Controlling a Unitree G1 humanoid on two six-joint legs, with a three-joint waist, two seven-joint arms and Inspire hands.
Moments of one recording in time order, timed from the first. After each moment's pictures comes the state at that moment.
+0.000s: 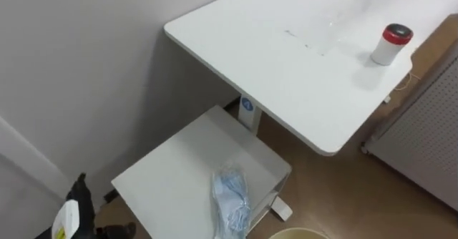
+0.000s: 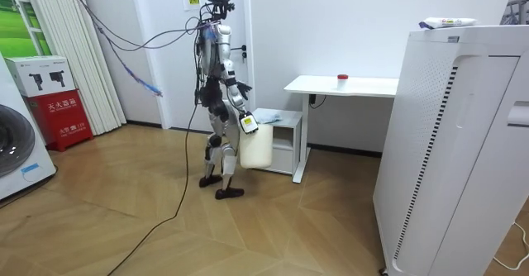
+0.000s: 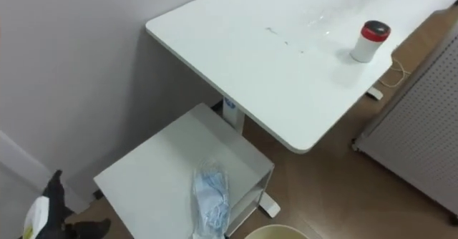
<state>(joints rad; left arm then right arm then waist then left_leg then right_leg) -0.25 0.24 0.00 0.97 0.35 -0.27 0.63 -0.12 -0.25 0.15 1.34 0.39 -0.17 -0.01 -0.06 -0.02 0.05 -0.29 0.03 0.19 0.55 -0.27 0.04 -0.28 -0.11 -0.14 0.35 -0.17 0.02</state>
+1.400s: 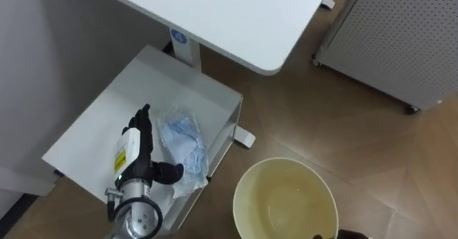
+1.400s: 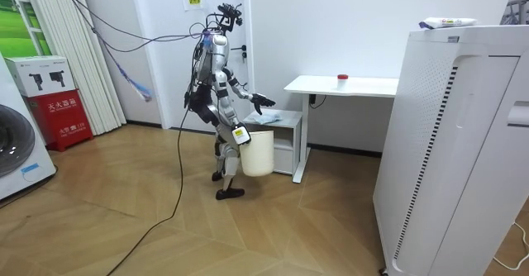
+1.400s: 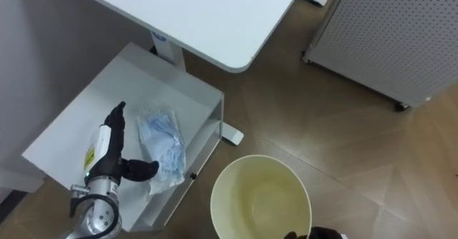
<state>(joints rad) -0.55 0.21 -0.34 1.14 0.27 -0.29 0.64 -0.24 -0.27 0.31 1.19 0.54 -0.19 -0.05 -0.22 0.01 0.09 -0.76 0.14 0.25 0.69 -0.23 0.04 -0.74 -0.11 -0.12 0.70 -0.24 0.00</state>
